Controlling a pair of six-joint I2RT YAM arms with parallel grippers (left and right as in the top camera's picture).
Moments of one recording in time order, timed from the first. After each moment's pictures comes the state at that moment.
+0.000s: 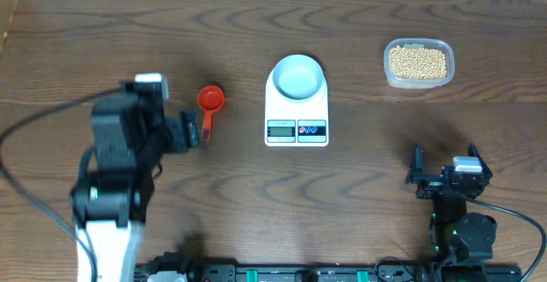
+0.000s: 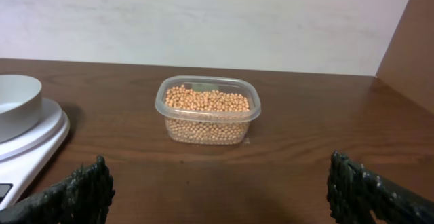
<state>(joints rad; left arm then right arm) 0.01 1.01 1.05 -0.80 0.08 -0.04 0.03 0.01 0.01 -0.06 0.10 -0.06</state>
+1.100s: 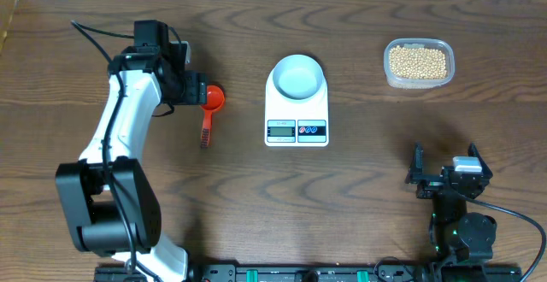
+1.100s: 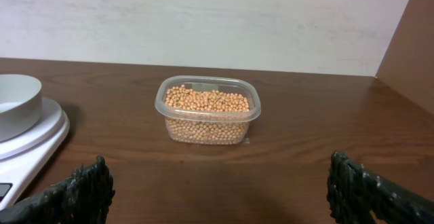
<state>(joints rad) 0.05 1.80 1.37 -0.82 0.09 0.05 0.03 0.01 0.01 -0.06 0.10 -0.06</state>
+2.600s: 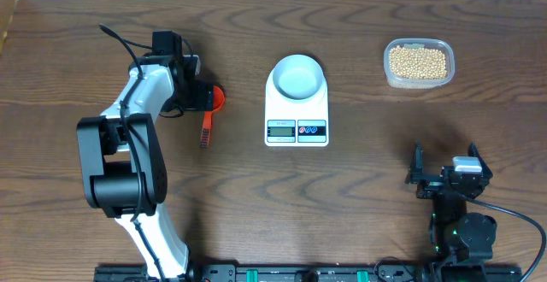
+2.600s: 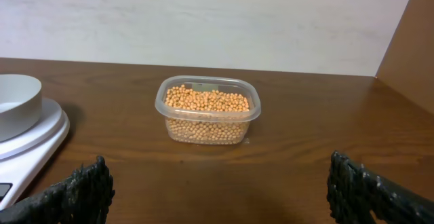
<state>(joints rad) 0.05 2.02 1.37 -0.71 0.07 0.06 0.03 0.01 0.01 -0.06 0.10 -0.06</state>
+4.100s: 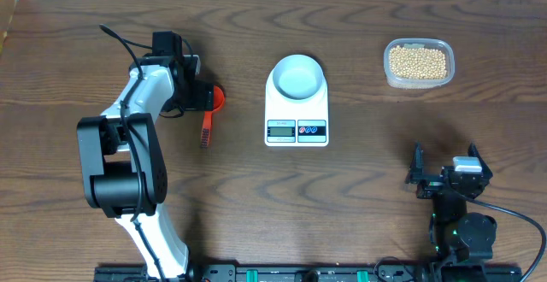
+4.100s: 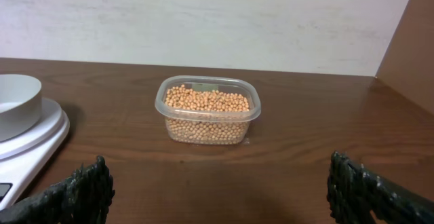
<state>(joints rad) 0.05 2.02 1.36 -0.70 0.07 0.06 0.03 0.01 0.01 -0.06 0.10 -0.06</state>
